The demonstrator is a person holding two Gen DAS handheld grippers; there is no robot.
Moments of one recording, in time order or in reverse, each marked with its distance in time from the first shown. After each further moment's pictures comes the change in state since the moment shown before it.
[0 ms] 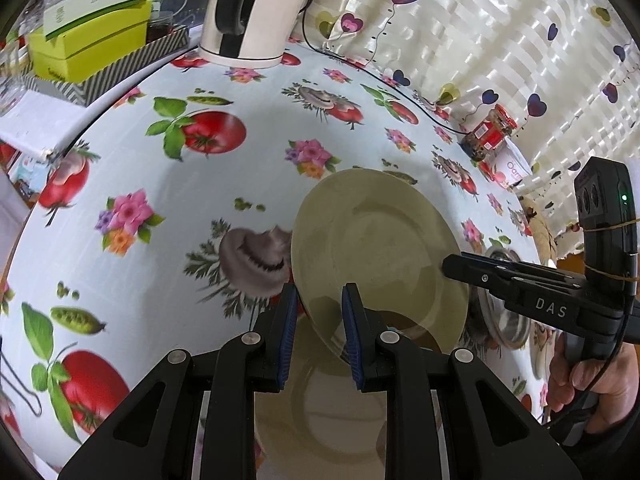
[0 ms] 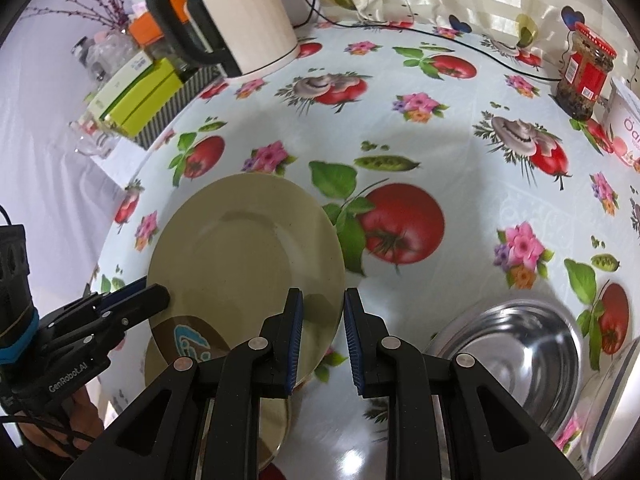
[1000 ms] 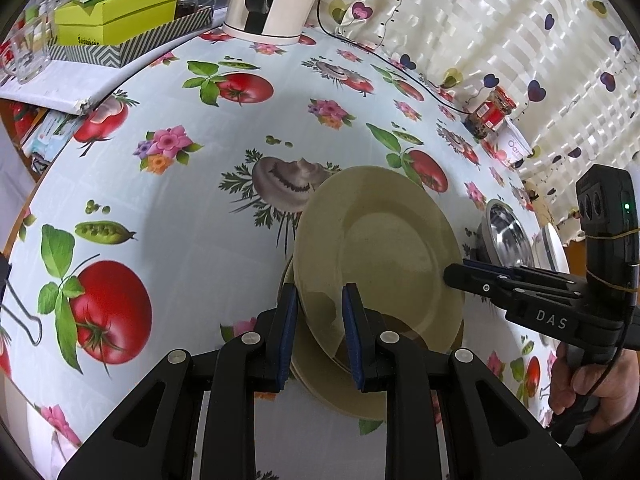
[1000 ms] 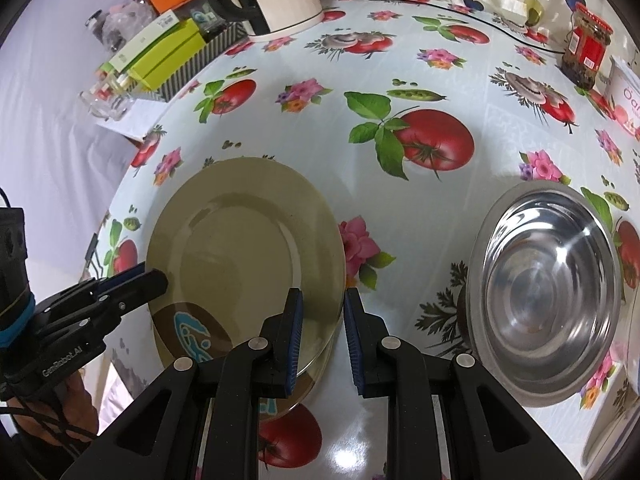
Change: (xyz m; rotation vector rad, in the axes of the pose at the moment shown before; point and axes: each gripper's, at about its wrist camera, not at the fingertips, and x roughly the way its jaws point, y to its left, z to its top) left arm -0.021 0.011 -0.053 -0.017 0.027 0.021; right arm 0.000 0.028 -0.060 -0.023 0.053 0.010
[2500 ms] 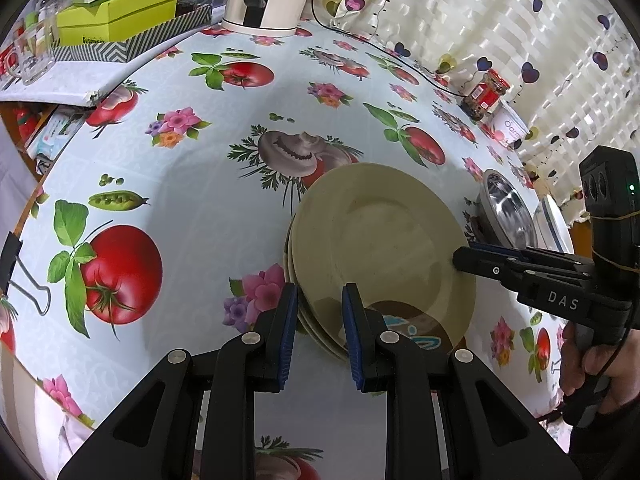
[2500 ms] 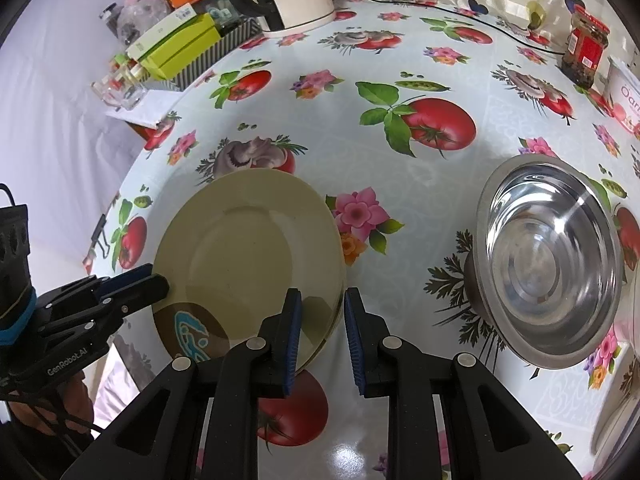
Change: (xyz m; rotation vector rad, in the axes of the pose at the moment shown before) left arm -0.009 0.000 -0.026 0.037 0.011 0.018; right arm -0.007 0.007 -0.025 -0.027 -0.019 0.011
